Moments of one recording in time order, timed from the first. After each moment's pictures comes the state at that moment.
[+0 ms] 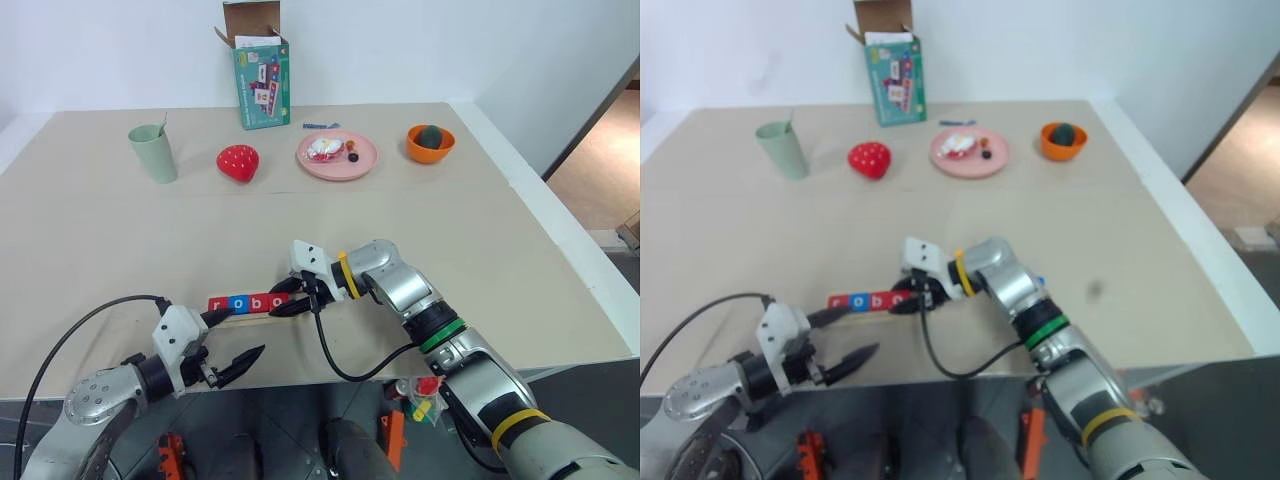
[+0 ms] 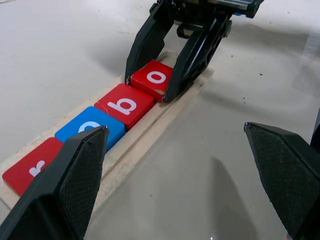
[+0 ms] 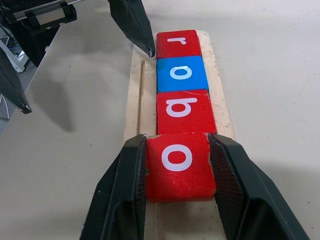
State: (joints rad) left arm 0.24 0.56 0.08 -0.51 -0.42 0.29 -0.74; right arm -0.85 -0.23 0.45 0.46 0.05 0.25 1.26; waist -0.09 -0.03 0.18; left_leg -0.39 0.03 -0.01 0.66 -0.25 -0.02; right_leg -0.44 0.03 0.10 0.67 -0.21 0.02
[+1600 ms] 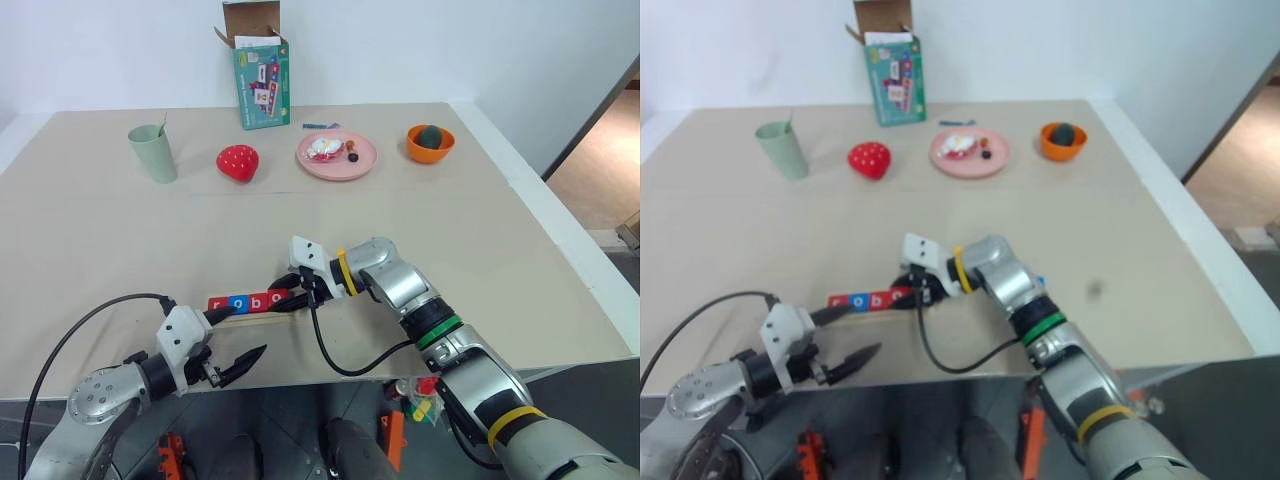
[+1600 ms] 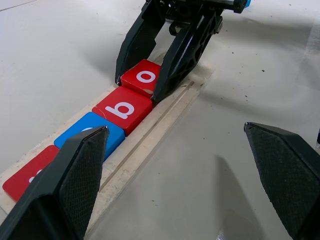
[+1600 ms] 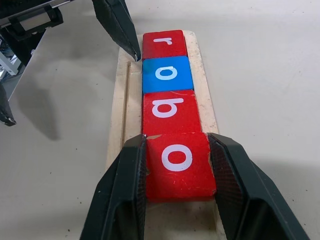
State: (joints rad) left arm 0.24 0.56 0.06 -0.51 -0.37 0.28 -0.75; right arm -0.87 -0.21 0.43 0.50 0.04 0.26 1.25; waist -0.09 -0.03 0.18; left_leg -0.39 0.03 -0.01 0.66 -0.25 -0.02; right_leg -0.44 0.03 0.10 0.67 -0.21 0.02
